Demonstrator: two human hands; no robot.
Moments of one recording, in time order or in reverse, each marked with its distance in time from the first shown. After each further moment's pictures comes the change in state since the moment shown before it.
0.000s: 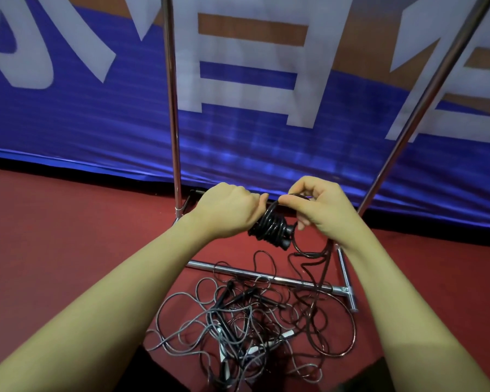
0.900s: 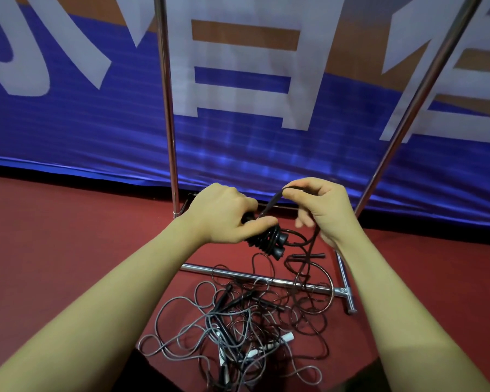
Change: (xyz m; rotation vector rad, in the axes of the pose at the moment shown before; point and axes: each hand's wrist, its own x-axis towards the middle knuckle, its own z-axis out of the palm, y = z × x) left_hand -0.008 -0.003 -0.010 -0.185 0.161 0.127; right_hand 0.001 0.005 -0.001 0.295 0.144 0.021
